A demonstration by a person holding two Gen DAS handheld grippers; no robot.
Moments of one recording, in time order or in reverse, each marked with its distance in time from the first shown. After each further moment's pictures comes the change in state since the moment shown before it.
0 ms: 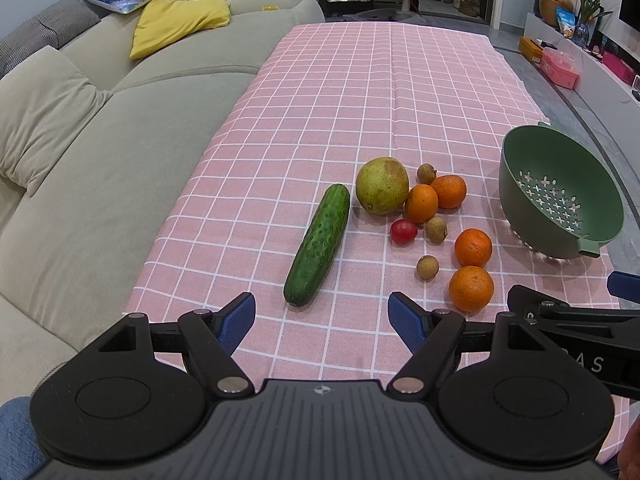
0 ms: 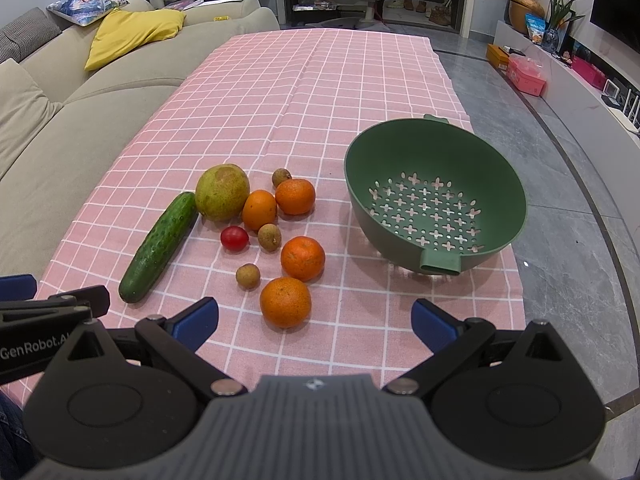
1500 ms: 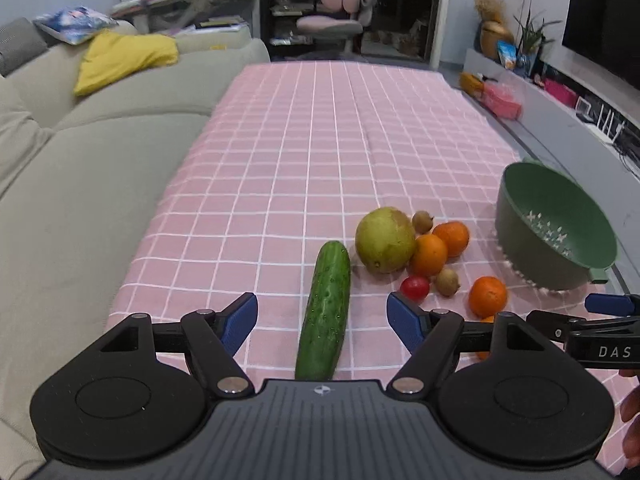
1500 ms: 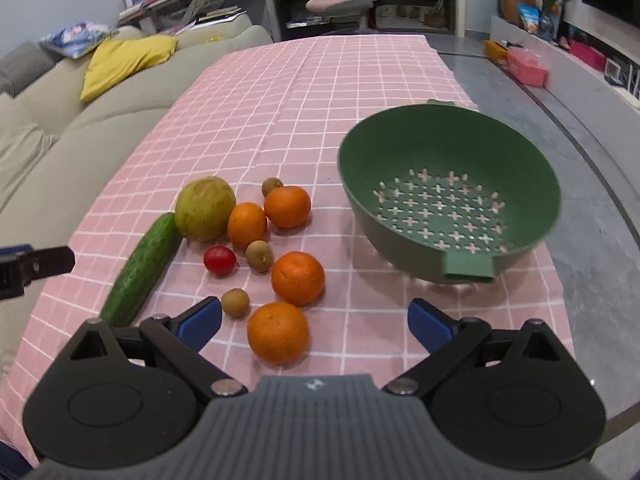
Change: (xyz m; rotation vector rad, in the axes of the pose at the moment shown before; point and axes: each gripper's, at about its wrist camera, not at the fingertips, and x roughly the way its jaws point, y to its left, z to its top) left arm 0.066 0.052 0.023 0.066 -0.147 -0.211; right arm 0.062 -0.016 -0.005 0.082 -0.053 0.050
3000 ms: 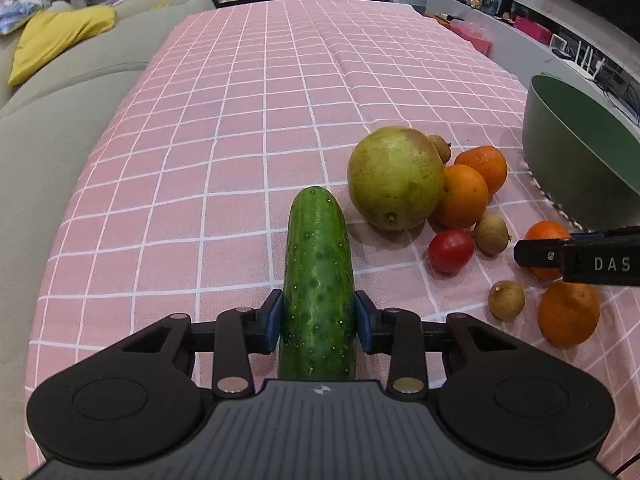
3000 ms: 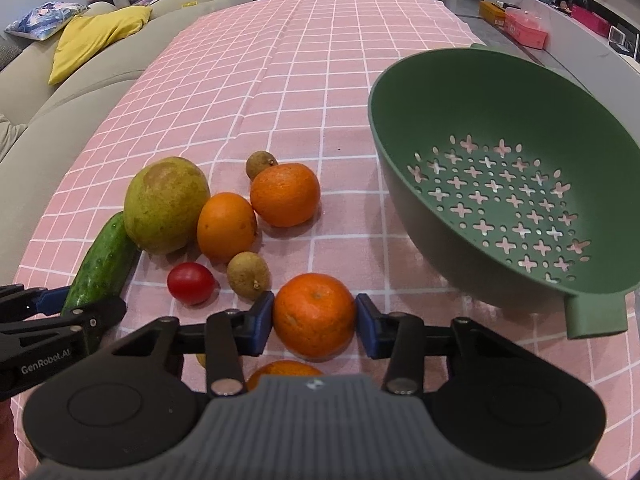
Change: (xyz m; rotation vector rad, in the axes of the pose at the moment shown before) left arm 0.106 0.002 -0.010 0.131 0.126 -0.087; right arm 0.093 0.014 0.022 0.052 0.107 -0.026
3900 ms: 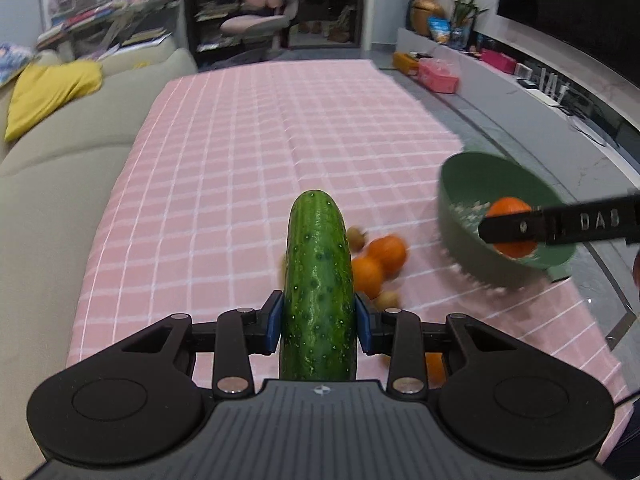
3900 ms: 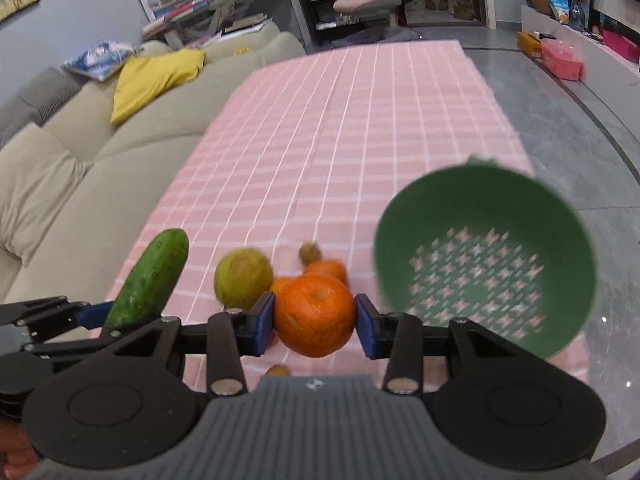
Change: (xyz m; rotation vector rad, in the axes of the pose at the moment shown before) left arm -0.091 -0.052 0.047 0.053 -0.120 -0.049; right arm -0.108 -0.029 0.049 -0.020 -0.102 0.175
